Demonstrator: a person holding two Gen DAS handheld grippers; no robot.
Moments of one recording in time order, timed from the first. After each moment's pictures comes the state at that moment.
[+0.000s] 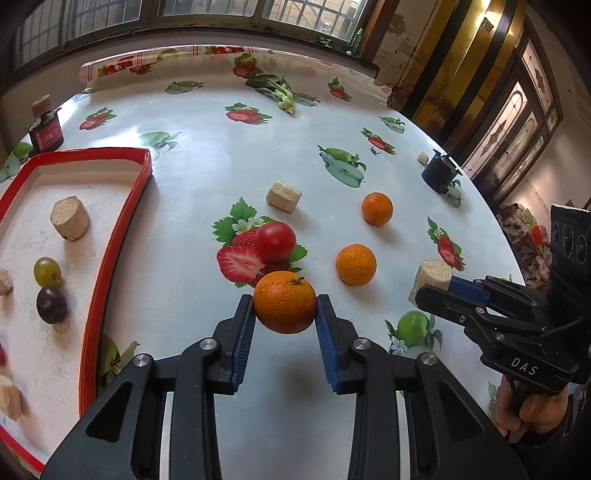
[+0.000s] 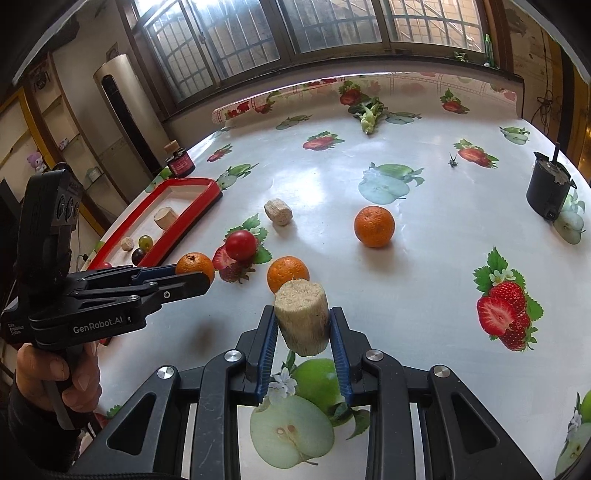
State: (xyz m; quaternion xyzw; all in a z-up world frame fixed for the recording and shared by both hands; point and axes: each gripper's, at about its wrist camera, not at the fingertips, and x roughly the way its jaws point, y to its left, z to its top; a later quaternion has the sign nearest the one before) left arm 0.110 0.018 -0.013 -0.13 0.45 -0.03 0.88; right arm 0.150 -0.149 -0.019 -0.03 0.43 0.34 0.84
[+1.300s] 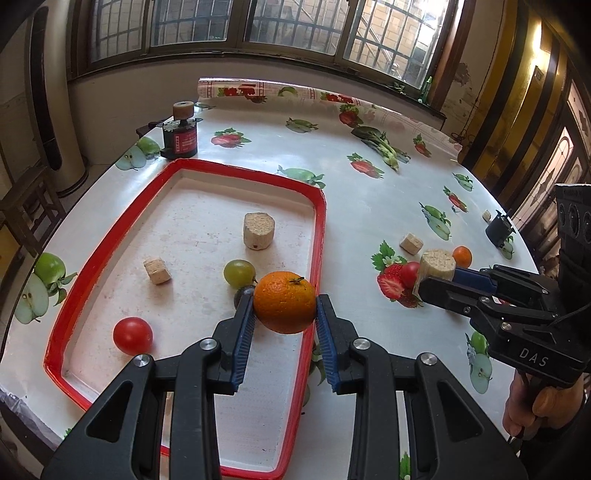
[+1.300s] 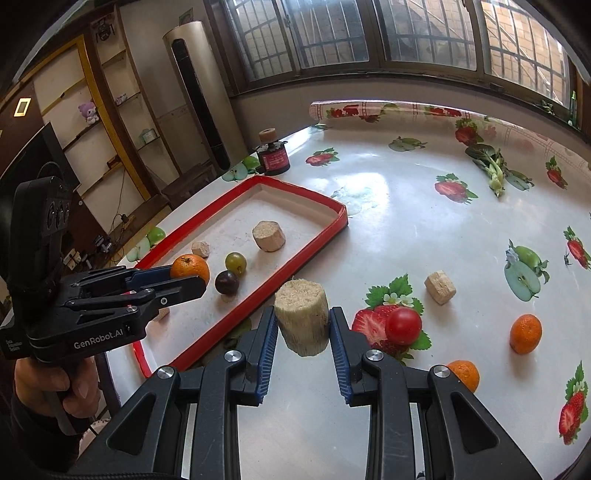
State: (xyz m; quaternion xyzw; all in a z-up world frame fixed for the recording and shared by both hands) left arm 0.046 0.133 0.015 -0.15 0.40 0.10 0.90; right arm 0.130 0.000 0.009 -0.10 0.39 0.44 0.80
